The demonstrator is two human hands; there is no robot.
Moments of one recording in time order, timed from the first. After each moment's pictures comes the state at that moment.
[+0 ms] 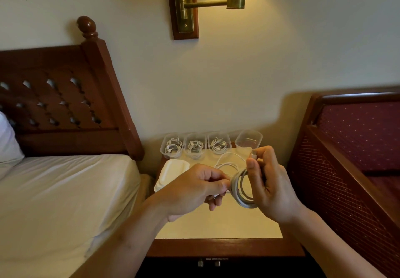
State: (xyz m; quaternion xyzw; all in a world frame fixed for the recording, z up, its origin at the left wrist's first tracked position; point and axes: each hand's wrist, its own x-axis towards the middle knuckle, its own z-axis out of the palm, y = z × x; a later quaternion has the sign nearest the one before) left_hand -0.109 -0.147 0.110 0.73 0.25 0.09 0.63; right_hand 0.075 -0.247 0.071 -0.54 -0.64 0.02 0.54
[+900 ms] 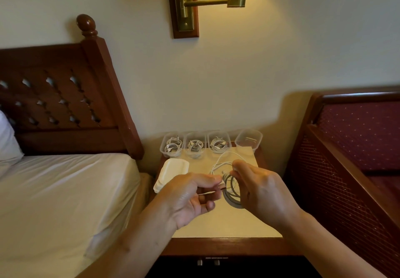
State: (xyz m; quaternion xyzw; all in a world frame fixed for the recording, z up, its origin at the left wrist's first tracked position) left_hand -0.105 -0.157 0.103 0.40 0.42 0.18 0.79; right_hand 0.073 -0.245 0.060 -0.63 -0.71 -0.16 0.28
